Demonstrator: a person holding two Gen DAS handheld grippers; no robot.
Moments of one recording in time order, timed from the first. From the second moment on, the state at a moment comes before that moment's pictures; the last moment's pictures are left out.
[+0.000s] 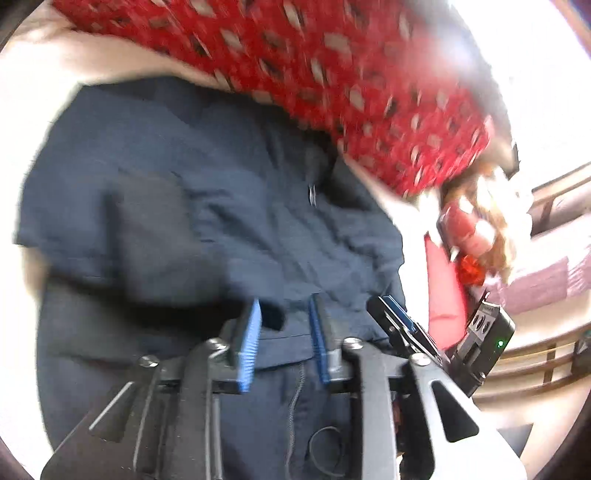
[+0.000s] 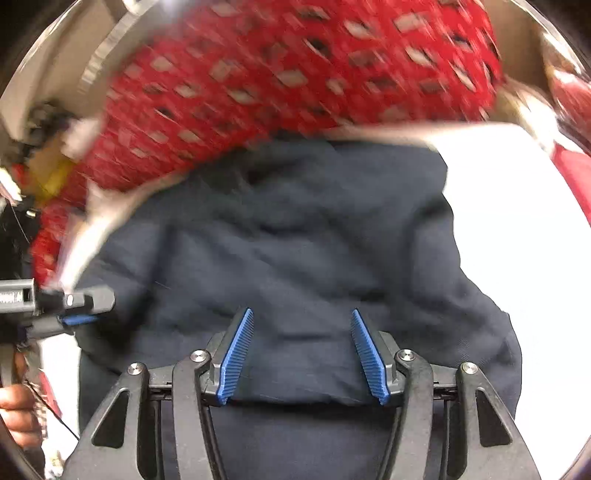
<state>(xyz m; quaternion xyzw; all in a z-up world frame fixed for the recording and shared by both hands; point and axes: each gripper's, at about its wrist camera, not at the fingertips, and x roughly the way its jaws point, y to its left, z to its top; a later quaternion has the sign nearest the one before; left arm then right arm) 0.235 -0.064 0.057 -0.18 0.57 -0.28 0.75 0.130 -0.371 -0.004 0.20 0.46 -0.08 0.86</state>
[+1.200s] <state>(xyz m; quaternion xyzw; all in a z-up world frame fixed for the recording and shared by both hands) 0.253 0.023 0.018 -0.33 0.57 -0.18 0.73 0.091 -0.449 -0.025 0.48 0.36 -0.07 0.80</state>
